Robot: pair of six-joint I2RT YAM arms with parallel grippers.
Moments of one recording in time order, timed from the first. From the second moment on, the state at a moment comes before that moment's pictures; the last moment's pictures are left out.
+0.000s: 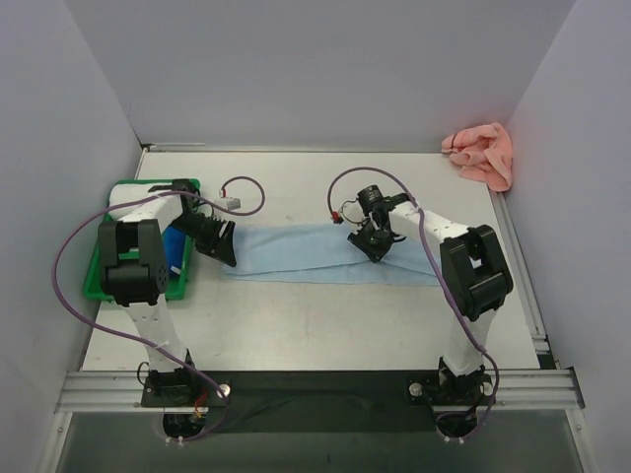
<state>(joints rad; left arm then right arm) 0.03 1.96 1.37 -1.01 0.64 0.56 0.45 1.88 1.28 -0.71 -0.03 -0.53</state>
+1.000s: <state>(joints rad) 0.01 1.86 1.25 -0.95 0.60 0.85 0.41 1.87 1.35 -0.83 -0.15 -0.48</state>
